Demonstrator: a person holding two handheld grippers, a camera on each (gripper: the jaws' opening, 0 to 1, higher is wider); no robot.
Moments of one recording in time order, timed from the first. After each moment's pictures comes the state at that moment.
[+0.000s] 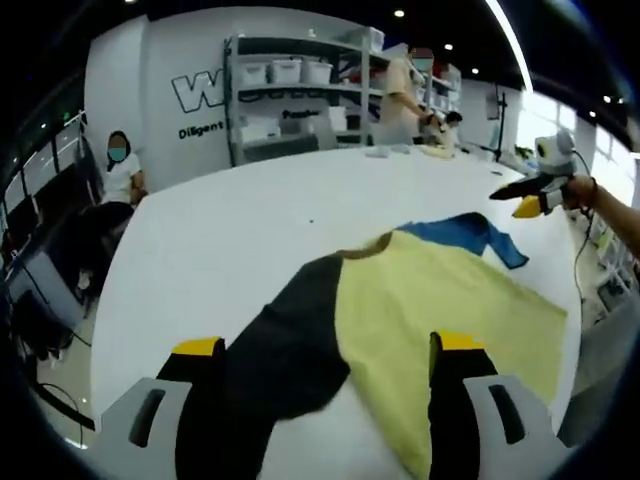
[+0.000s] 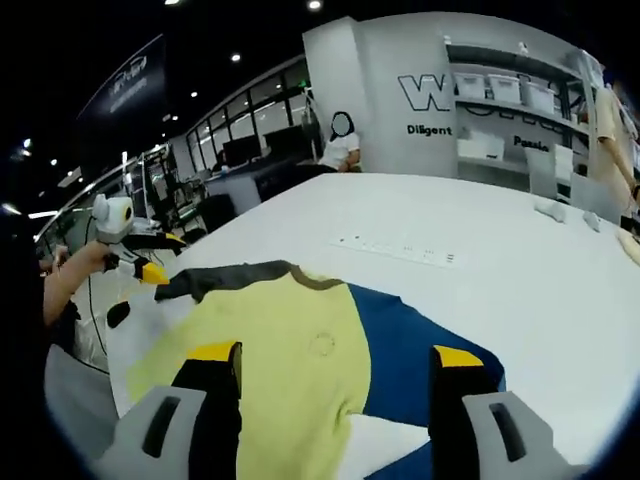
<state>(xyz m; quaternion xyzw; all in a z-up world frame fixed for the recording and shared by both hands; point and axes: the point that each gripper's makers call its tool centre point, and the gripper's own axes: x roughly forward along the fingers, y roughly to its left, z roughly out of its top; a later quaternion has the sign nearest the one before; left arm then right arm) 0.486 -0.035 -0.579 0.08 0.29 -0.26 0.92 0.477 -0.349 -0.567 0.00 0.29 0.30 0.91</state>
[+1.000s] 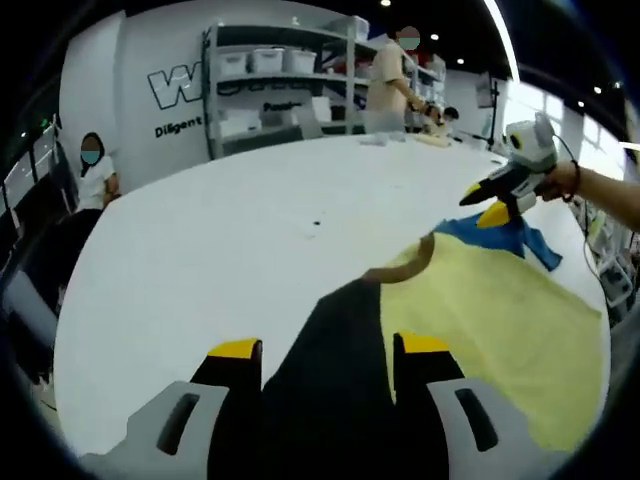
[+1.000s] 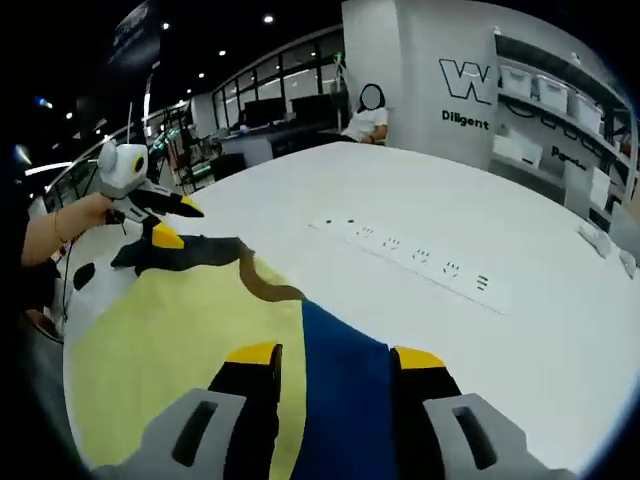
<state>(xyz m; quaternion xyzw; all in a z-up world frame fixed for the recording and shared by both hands) 0.592 -0.078 -0.637 0.10 0.29 -0.31 0.90 0.592 -0.325 -0.644 -0.09 0.32 0.34 0.88</state>
